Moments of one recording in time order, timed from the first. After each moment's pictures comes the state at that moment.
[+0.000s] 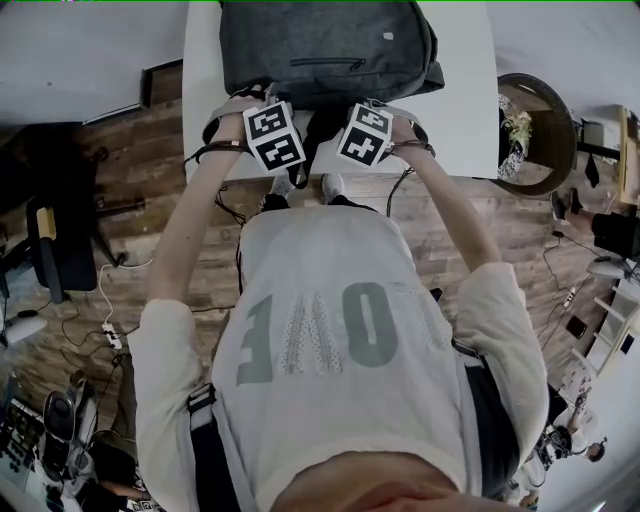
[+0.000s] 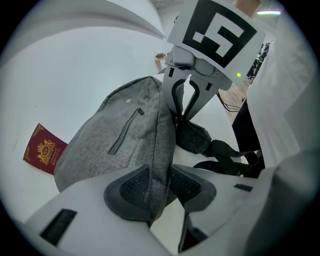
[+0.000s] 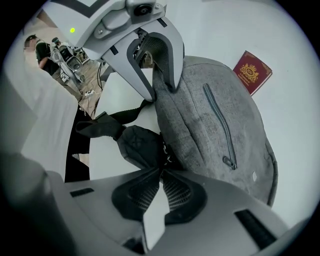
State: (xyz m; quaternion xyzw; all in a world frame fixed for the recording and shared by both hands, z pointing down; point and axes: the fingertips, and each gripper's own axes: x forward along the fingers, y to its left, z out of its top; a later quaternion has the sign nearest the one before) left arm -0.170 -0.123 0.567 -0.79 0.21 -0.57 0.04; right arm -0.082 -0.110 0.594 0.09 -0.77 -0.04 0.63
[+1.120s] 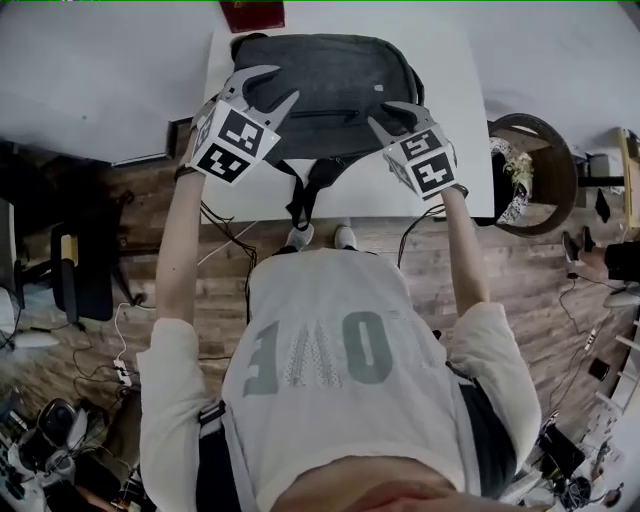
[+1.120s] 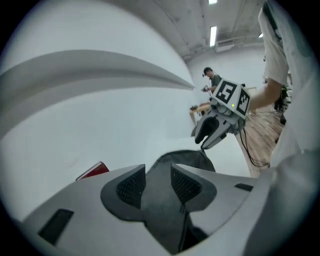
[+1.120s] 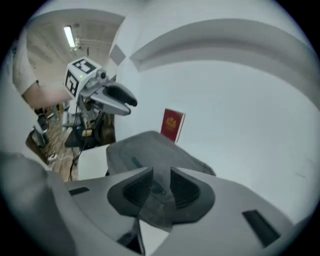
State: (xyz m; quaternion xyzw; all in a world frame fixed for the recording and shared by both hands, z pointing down) left arm -0.171 -0.199 0.344 -0.86 0.39 -0.31 0.10; right arm -0.036 -0.193 0.413 0.33 -0.88 0.02 0.34
